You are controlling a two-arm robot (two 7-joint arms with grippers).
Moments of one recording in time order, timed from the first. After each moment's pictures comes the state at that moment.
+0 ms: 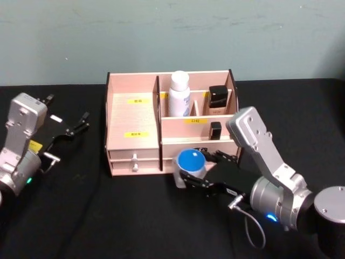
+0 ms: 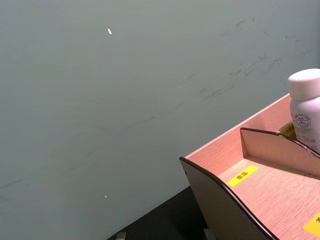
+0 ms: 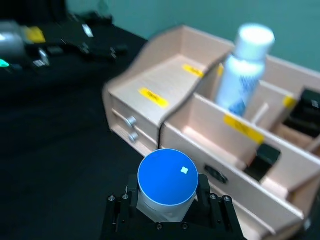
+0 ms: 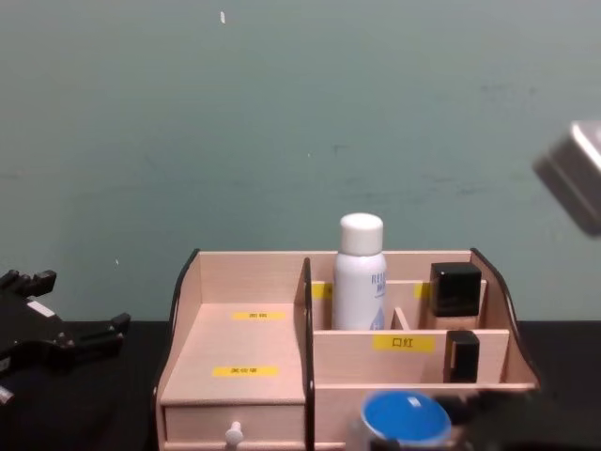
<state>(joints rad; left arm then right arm) -0.20 0.60 0.45 -1.41 -0.25 -0.12 0.03 -0.04 0.35 -0.34 -1.88 0.10 0.50 0.37</state>
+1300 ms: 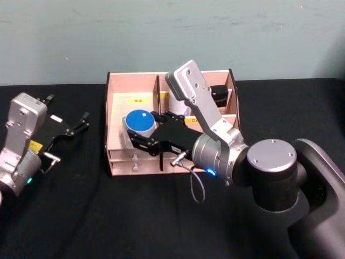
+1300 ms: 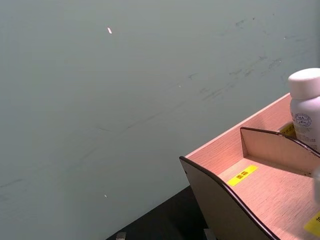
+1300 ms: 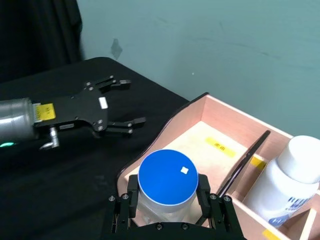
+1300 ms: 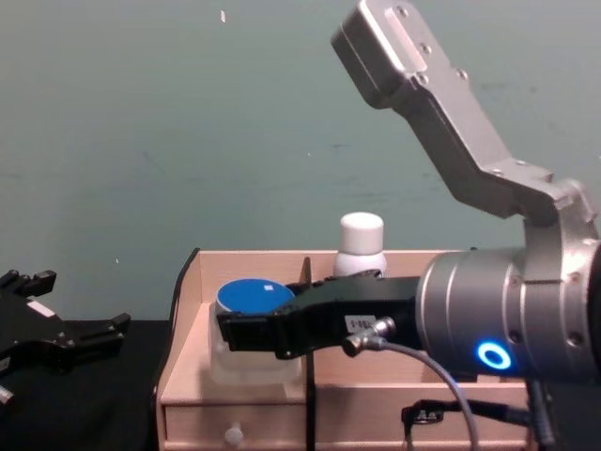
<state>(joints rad) -0.20 0.60 0.45 -1.41 -0.25 -0.12 0.03 0.23 0.17 -0.49 -1.71 0.08 0.53 0.32</state>
